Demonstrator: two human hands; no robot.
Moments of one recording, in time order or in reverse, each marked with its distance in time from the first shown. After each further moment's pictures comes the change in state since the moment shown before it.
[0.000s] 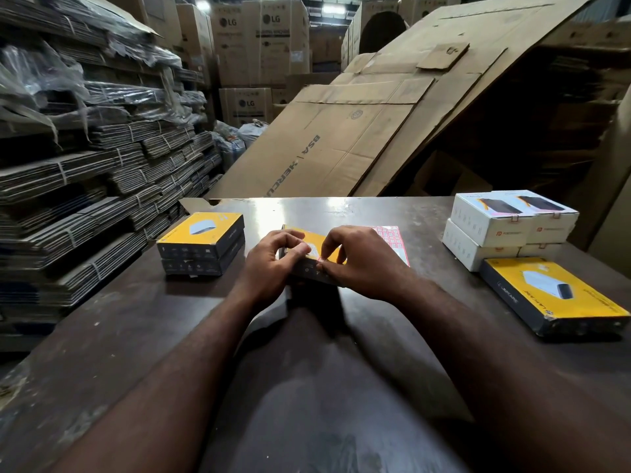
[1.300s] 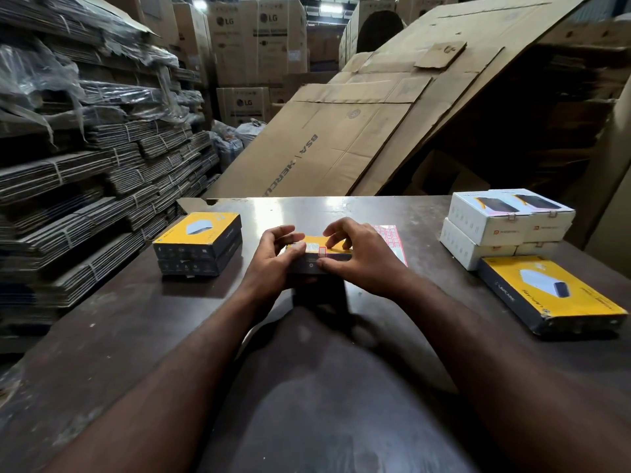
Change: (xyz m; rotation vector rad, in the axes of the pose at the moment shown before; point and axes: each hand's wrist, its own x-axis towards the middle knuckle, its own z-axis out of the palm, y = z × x) left_hand -0.007 0.017 0.013 -0.547 -0.001 -0.313; right_hand 0.000 0.021 0.010 0.186 0.072 0.084
